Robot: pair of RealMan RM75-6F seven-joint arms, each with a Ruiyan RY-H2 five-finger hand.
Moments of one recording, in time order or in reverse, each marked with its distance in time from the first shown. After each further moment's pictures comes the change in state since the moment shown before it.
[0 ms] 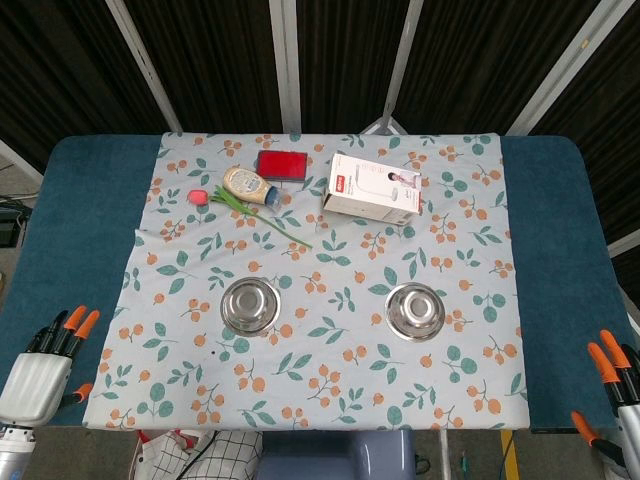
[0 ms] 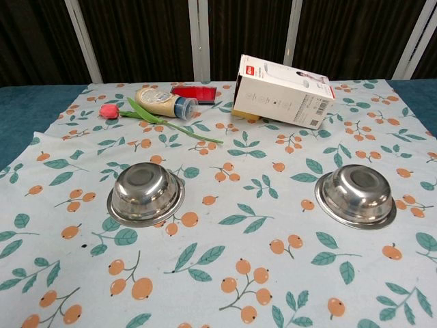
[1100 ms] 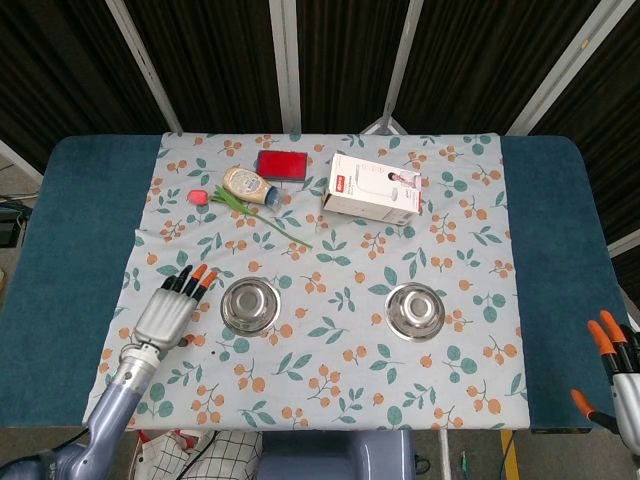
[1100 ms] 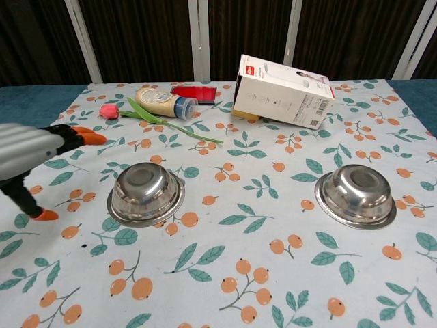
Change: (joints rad) left arm -0.398 -0.266 -0.265 -0.157 -0.456 -0.500 0.524; right arm 0.085 0.011 0.060 -0.037 0.179 -0.192 0.000
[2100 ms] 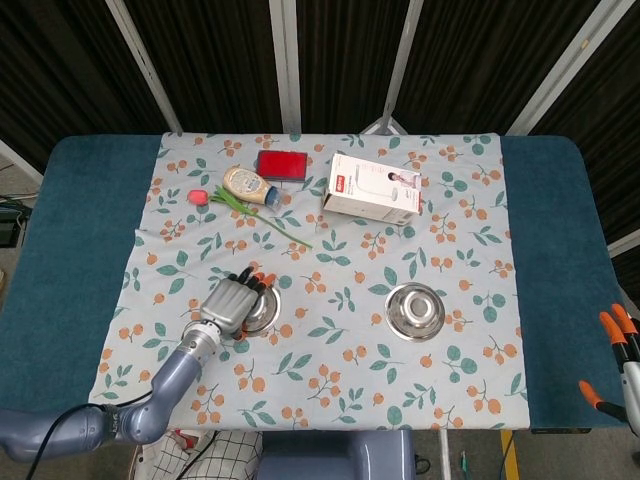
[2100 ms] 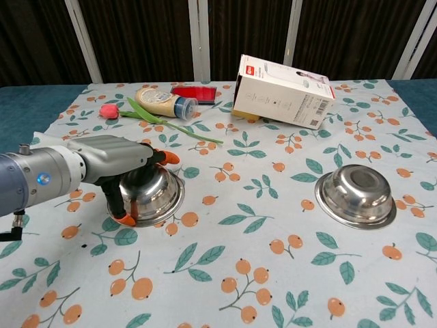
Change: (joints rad) left arm -0.333 -0.125 -0.012 0.075 -0.416 -0.132 0.123; right arm 0.027 0.026 0.020 -0.019 0.081 -0.064 0.044
